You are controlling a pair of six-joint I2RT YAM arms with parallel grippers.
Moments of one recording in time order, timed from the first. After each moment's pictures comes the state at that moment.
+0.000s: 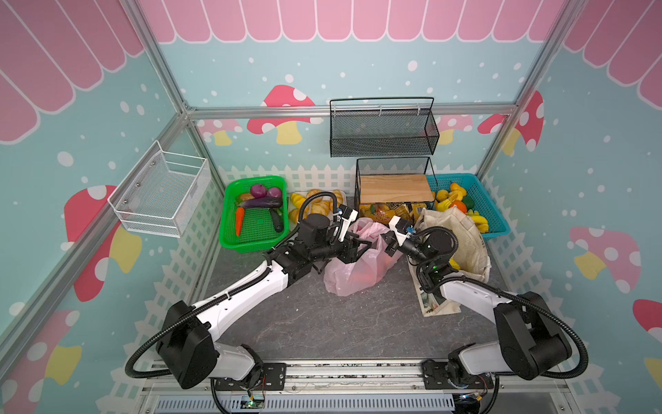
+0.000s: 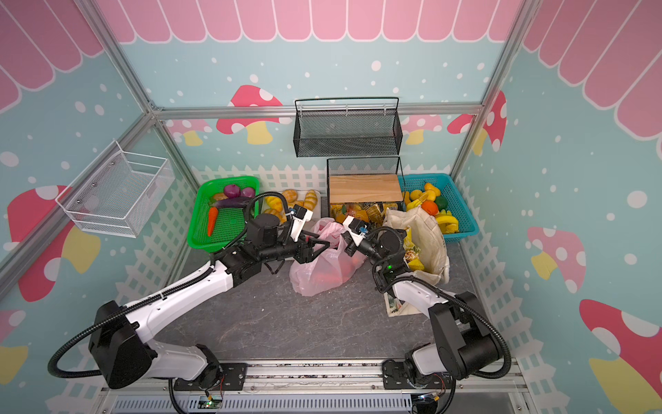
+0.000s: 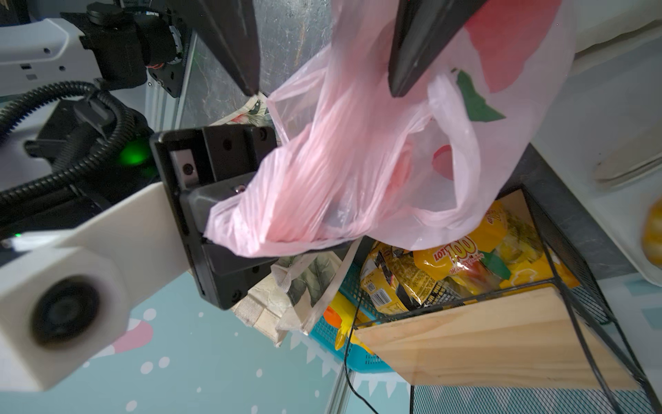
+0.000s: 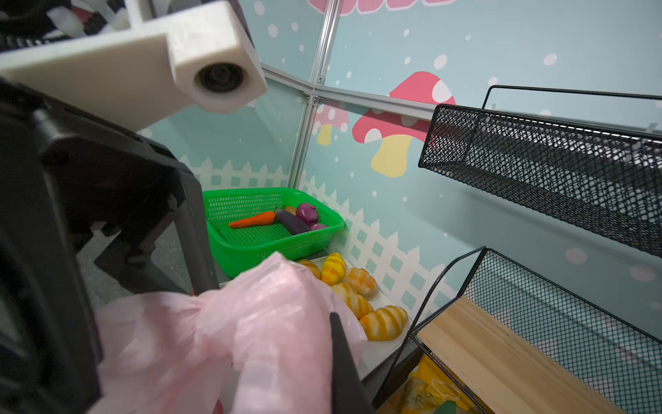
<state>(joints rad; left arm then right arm) -0.67 1.37 1.10 -0.11 0.35 -0.28 0.36 1.42 0.67 0.93 -0.60 -0.21</state>
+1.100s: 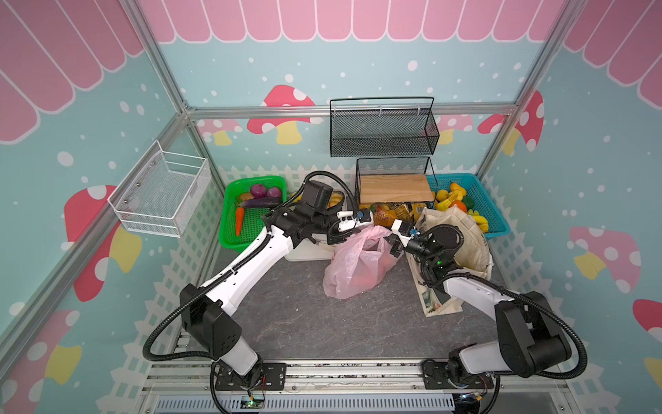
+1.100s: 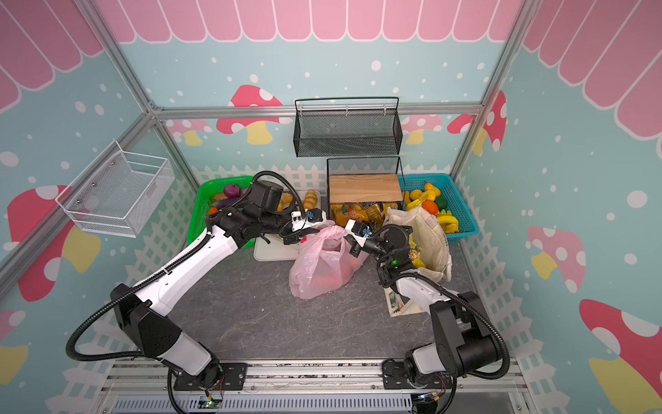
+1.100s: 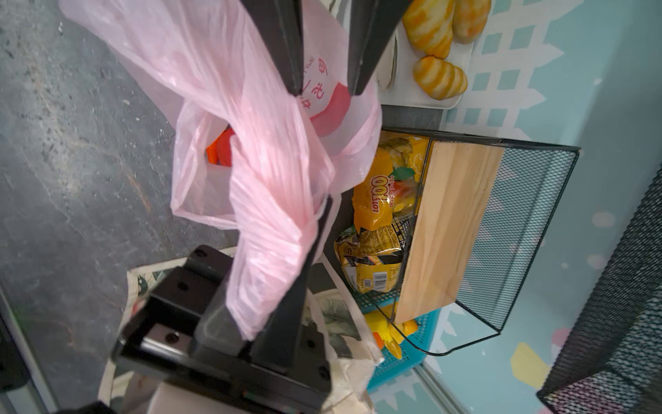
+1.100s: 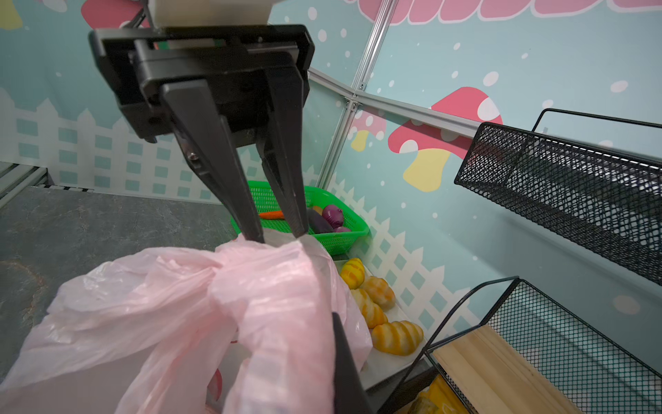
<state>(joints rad) -0.59 1.62 1.65 -0.73 0.43 0.93 0.31 1.42 0.70 0.88 -0.80 -0.27</state>
